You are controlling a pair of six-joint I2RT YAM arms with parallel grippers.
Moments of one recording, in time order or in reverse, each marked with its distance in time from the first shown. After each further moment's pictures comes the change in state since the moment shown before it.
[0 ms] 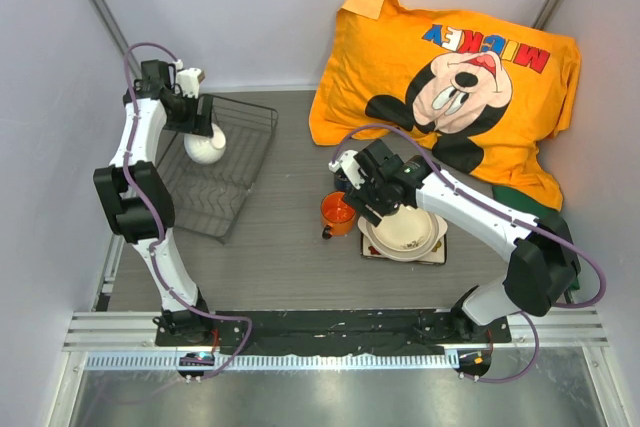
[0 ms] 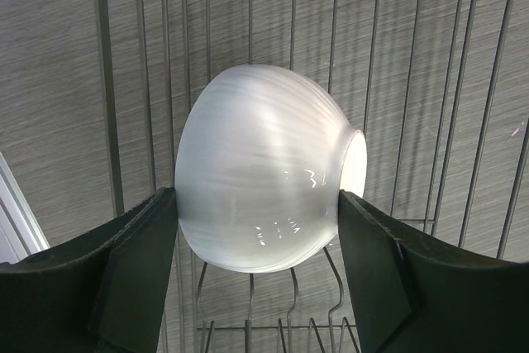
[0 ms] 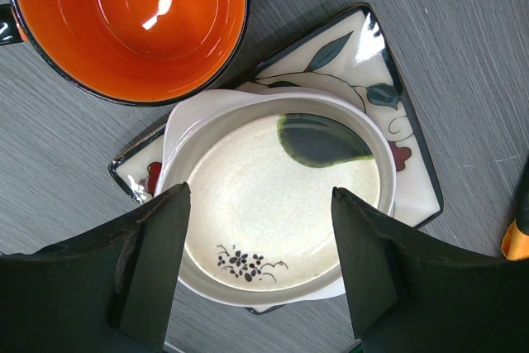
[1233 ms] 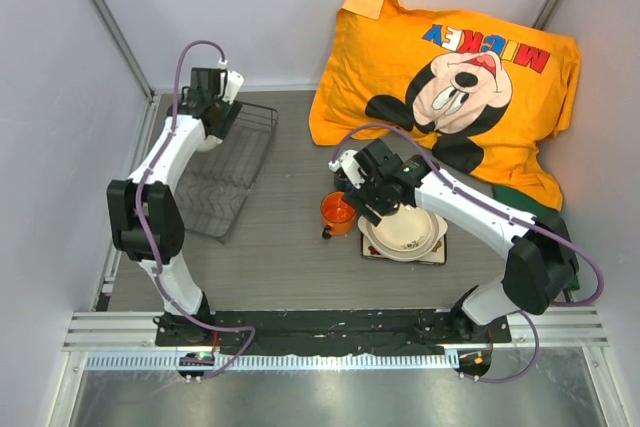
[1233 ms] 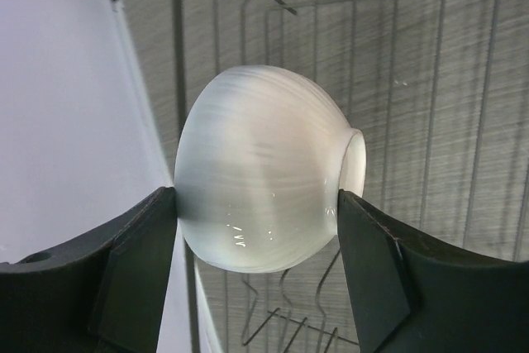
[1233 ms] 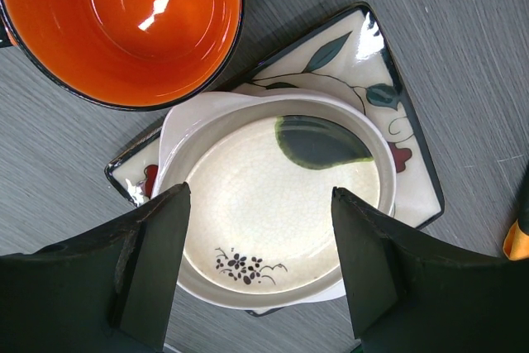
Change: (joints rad) left arm -0.264 -0.176 -0.247 0.278 -0.543 0.145; right arm -0.006 0.011 0.000 0.006 -0.001 0.000
